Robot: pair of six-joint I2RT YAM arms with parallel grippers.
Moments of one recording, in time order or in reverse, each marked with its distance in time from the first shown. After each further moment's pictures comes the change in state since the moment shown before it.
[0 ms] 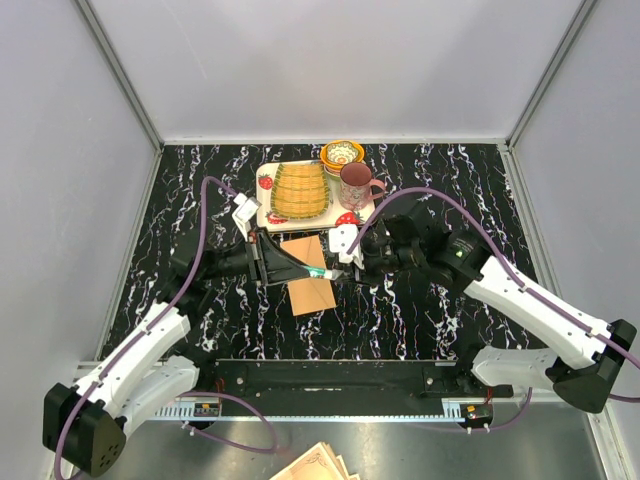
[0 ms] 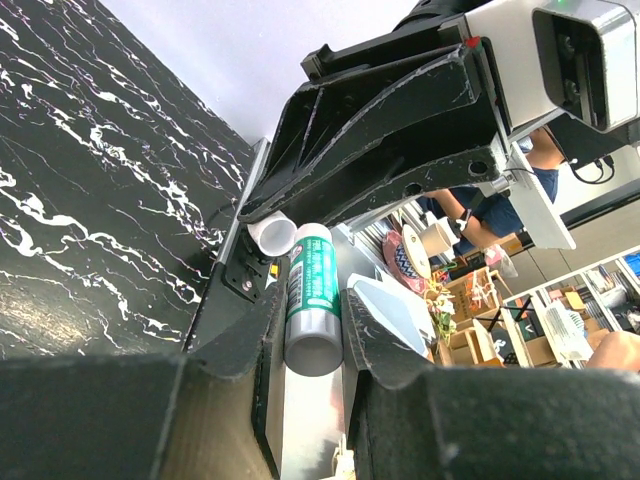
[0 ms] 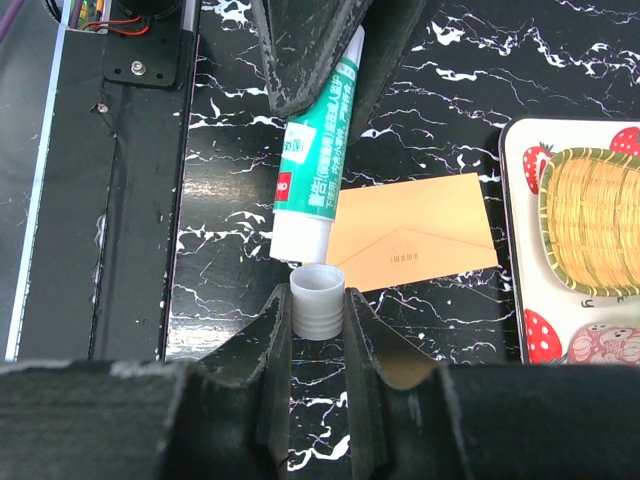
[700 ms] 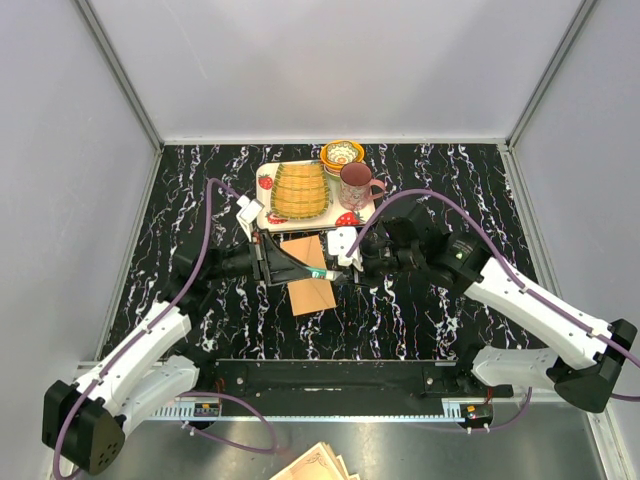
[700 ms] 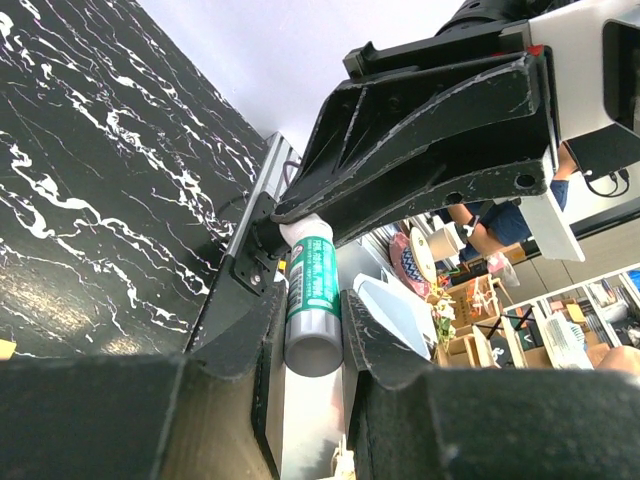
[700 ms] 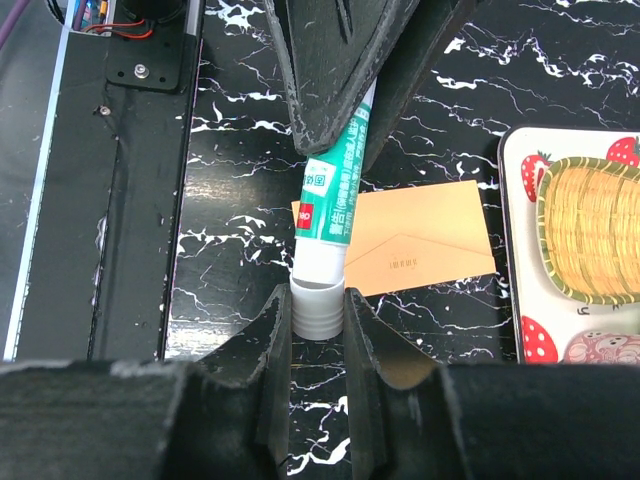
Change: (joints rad) left arm -0.015 0.008 -0.001 -0.059 -0.035 0.027; right arm 0.020 -0.001 0.000 0.008 0.008 -0.002
